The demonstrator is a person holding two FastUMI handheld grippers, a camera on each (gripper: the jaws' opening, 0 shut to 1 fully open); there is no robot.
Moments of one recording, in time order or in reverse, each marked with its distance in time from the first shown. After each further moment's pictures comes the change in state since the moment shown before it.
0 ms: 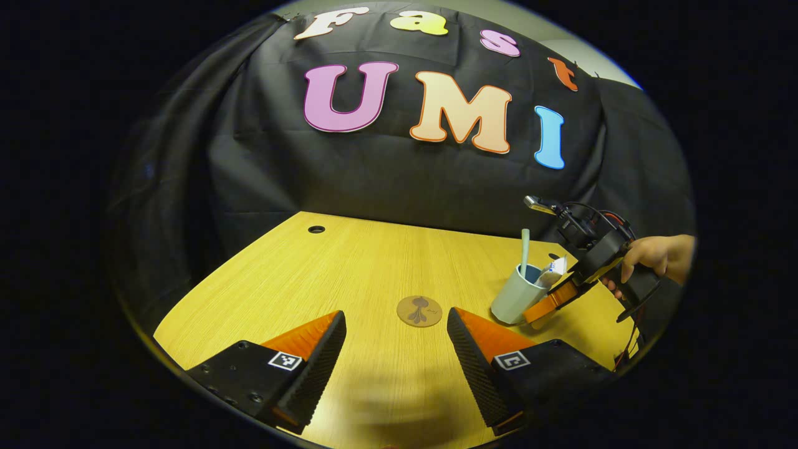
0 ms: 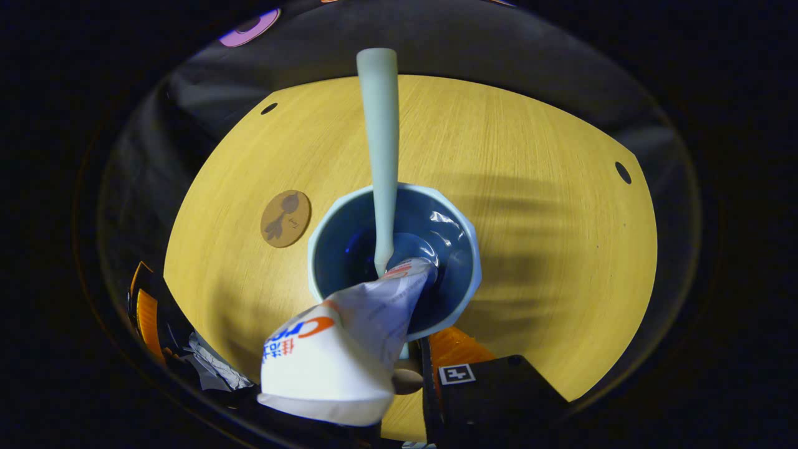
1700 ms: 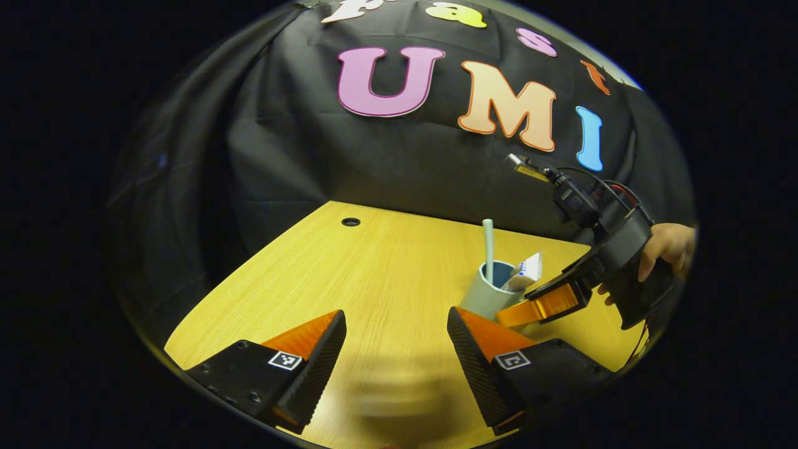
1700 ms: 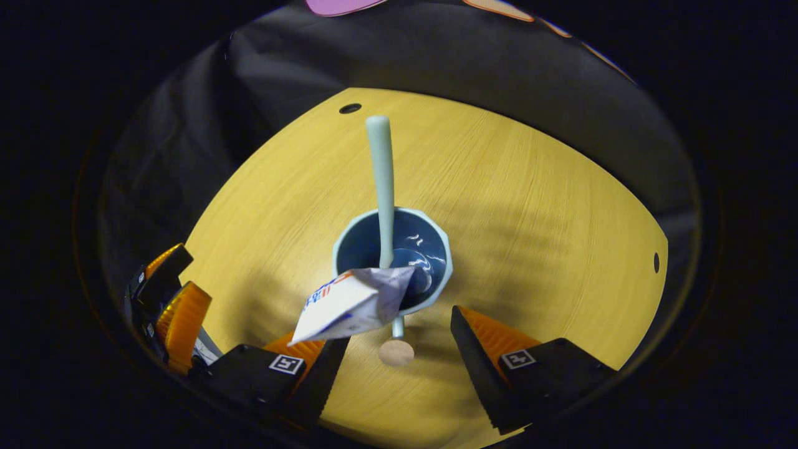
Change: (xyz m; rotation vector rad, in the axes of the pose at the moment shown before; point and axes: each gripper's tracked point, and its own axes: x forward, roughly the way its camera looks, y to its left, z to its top) left arm 0.047 0.070 0.009 -0.018 0.045 0.070; right arm -0.055 -0.016 0.022 -0.202 -0.127 0.088
